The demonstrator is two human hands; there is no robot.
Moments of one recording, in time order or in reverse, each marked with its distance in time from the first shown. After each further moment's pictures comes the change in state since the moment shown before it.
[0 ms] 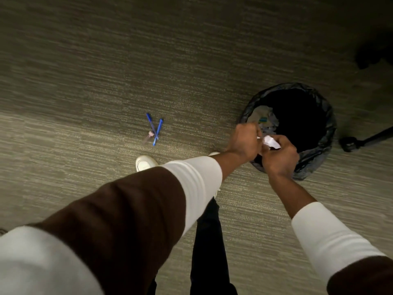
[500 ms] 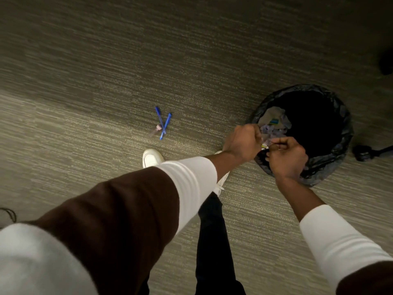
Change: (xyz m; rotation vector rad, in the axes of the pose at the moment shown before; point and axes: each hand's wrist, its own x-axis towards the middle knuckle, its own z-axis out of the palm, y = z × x) left_hand -0.003 -0.026 -0.013 -0.001 -0.018 -0.056; right_hand 0.010 0.007 0.014 0.040 -0.101 0.030
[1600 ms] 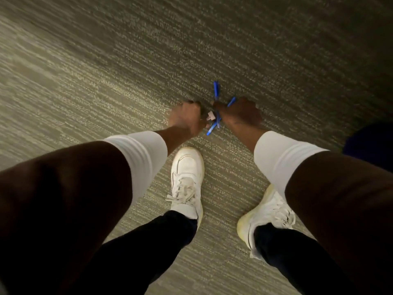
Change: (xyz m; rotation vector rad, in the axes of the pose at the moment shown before) left_hand 0.098 -0.453 -0.121 0.470 0.157 -0.299; right_hand -0.010 -0.081 0.476 -0.568 -0.379 -0.253
